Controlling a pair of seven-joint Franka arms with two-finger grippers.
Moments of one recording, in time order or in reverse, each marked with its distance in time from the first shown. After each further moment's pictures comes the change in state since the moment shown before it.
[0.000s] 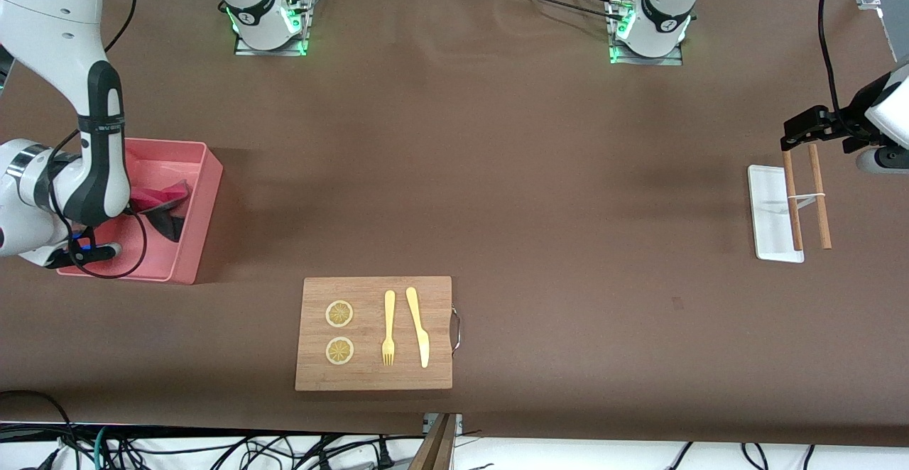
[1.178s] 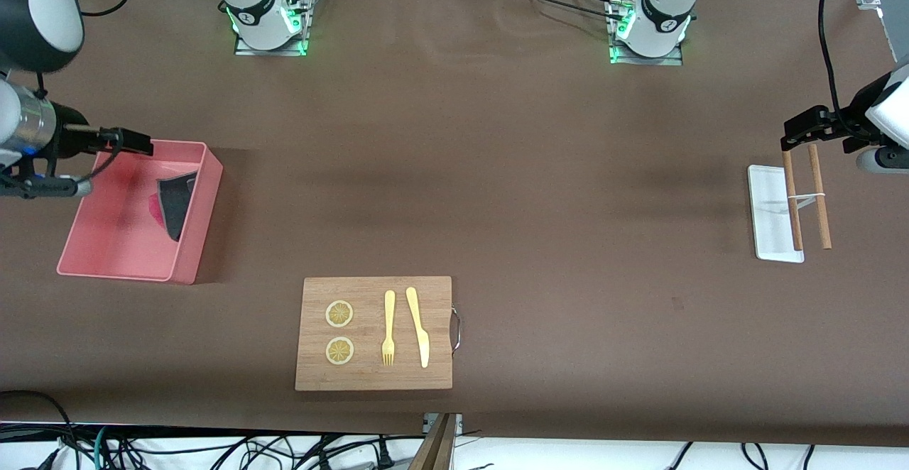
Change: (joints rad) left arm 0.000 0.000 0.000 0.000 0.000 0.000 0.000; right arm -0.073 -0.557 0.421 0.021 -0.051 -0.364 0.517
